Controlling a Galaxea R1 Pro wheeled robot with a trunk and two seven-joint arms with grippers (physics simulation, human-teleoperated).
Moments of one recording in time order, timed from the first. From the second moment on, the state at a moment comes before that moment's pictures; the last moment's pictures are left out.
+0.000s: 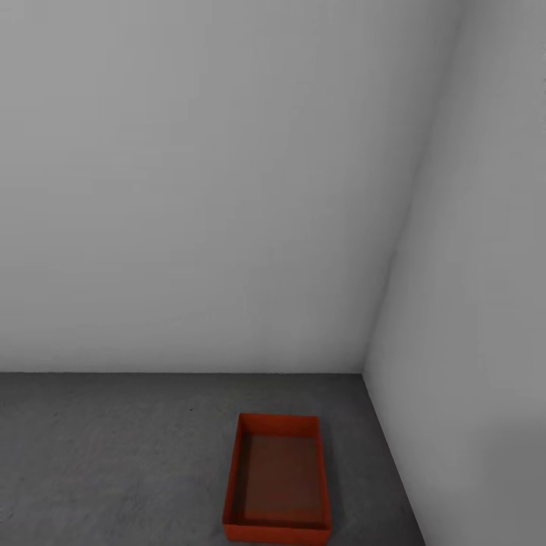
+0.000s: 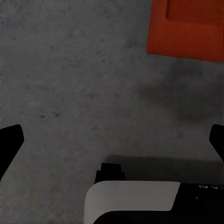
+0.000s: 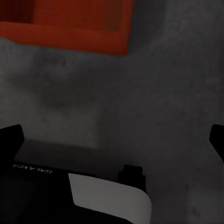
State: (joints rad) left arm -0.30 0.05 0.02 0.05 0.08 -0.36 -0.05; right arm -0.39 -0.09 -0.10 -0.04 0.13 -0.10 0.27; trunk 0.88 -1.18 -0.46
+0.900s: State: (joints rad) left arm -0.30 0.05 0.02 0.05 0.08 -0.36 -0.05; right arm -0.39 -0.09 -0.10 -0.04 0.13 -0.10 0.27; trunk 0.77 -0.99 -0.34
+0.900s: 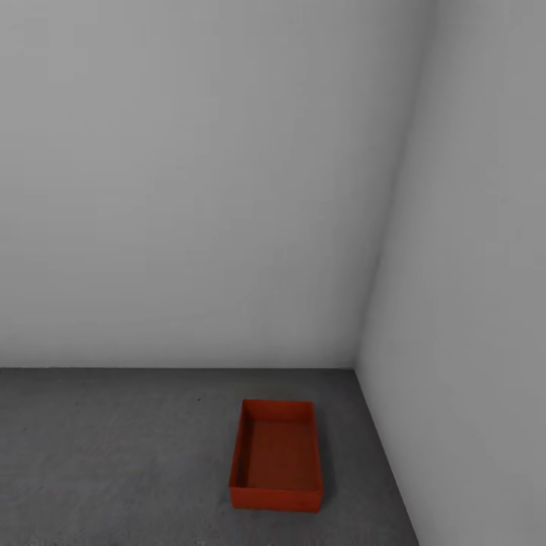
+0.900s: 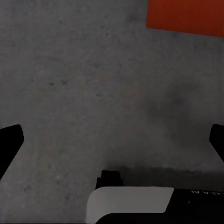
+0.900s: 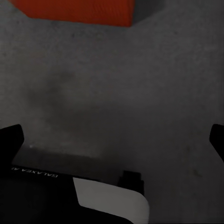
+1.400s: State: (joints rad) left arm -0.30 0.05 0.02 0.05 0.08 -0.36 -0.05; right arm -0.39 -0.09 -0.10 -0.04 0.13 -0.10 0.27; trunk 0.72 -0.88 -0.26
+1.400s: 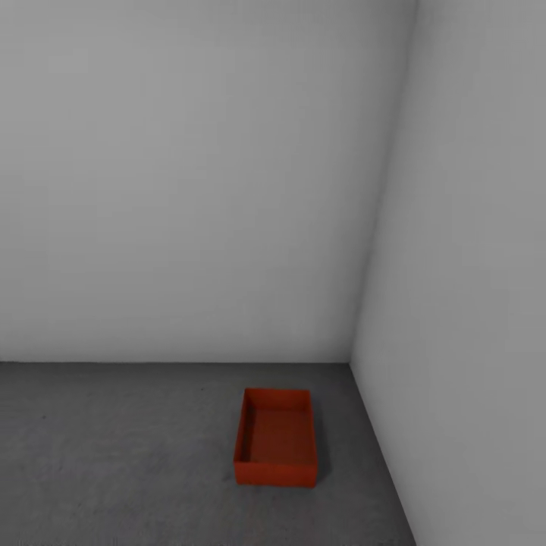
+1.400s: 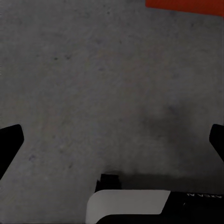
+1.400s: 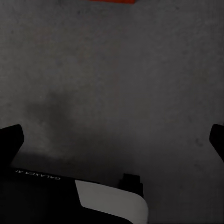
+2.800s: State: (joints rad) left arm -0.30 0.05 0.02 0.05 0.08 -0.36 -0.05; right arm -0.39 -0.09 -0.10 -0.04 0.13 -0.10 0.27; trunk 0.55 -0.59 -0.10
